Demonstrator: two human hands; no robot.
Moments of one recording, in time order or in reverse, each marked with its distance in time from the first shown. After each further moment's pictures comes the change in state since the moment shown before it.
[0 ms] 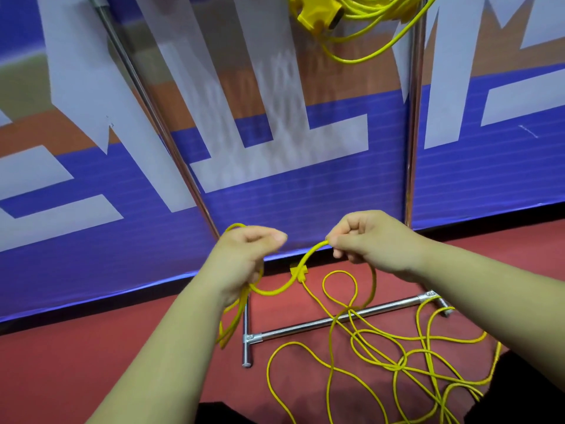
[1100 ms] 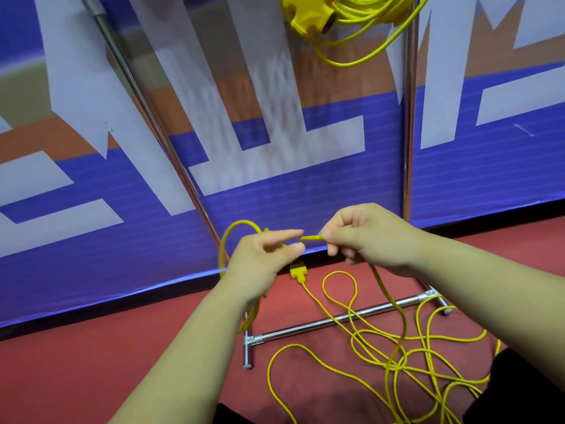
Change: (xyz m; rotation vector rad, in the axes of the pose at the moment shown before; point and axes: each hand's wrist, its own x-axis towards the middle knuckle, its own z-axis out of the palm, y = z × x) left_hand 0.003 -0.013 0.023 0.167 -0.015 0.168; right_hand -0.007 -0.016 0.000 0.041 -0.047 -0.053
